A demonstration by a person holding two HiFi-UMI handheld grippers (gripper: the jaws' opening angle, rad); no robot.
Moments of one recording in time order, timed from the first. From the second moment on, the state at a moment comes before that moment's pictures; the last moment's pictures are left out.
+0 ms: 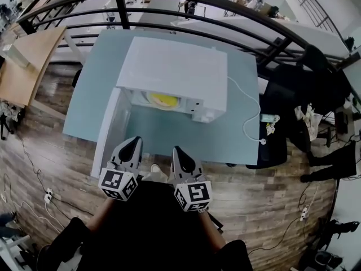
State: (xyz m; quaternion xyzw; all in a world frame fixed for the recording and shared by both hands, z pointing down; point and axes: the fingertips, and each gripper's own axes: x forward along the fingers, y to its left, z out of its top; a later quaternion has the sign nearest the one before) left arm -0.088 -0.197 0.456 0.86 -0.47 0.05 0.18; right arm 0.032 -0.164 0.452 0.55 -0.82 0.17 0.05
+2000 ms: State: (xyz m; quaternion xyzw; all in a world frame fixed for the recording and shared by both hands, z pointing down) left arm -0.104 -0.169 0.429 0.86 -0.49 0.01 0.15; right arm 0.008 -0.139 0.414 0.51 -0.85 0.11 0.02
